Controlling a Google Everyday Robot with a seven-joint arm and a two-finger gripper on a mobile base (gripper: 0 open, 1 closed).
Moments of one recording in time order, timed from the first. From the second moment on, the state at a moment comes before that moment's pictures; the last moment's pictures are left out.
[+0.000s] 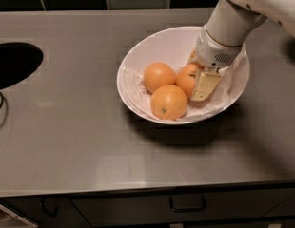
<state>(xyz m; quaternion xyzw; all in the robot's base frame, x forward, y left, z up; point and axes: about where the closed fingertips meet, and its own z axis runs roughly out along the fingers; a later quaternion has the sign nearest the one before) 0.549 -0.137 0.877 -0.71 0.69 0.01 0.13</state>
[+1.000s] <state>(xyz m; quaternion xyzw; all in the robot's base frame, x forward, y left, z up) 0.547 -0.134 0.886 -0.71 0.69 0.02 0.15</state>
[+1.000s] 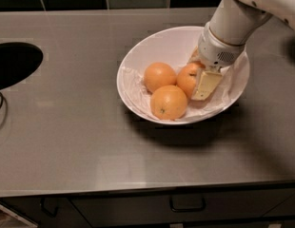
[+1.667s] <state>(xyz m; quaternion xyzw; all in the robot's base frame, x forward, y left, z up) 0.533 -0.124 0.947 -0.71 0.68 -0.01 0.21</state>
